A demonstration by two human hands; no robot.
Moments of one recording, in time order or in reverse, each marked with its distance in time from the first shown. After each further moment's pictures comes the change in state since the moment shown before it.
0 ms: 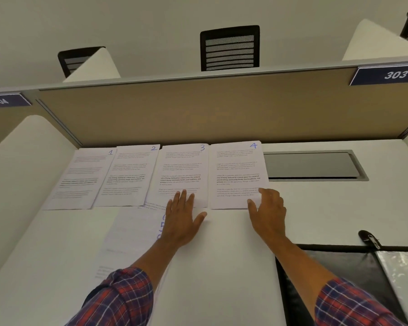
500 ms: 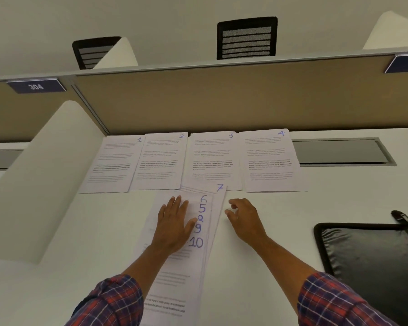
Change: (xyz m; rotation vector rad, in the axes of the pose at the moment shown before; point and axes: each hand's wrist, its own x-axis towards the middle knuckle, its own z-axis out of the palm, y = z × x) left_hand -0.089 -0.148 -0.013 -0.032 0.017 0.037; right_hand -0.103 -0.105 0.092 0.177 -0.364 -0.123
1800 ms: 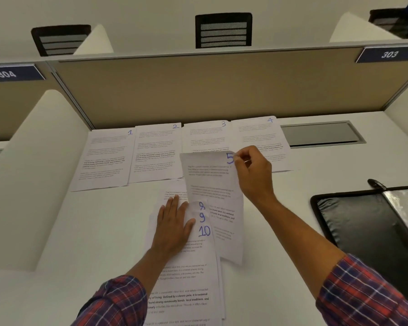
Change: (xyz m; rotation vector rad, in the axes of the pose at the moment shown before) left_hand -0.032 -0.053 0.028 -0.051 0.029 0.126; right_hand -0.017 -0.134 -0.033 0.175 0.499 -0.118
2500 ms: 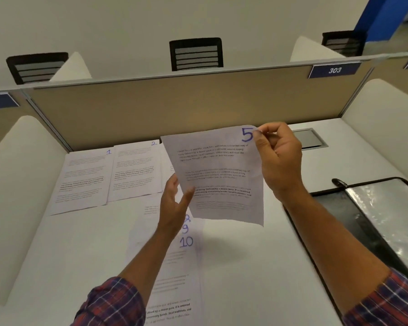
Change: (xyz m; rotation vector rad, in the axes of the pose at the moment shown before) left_hand 0.036 0.125 -0.101 -1.110 0.193 -0.003; right_hand 0.002 -0.069 -0.125 0.293 0.201 -0.128
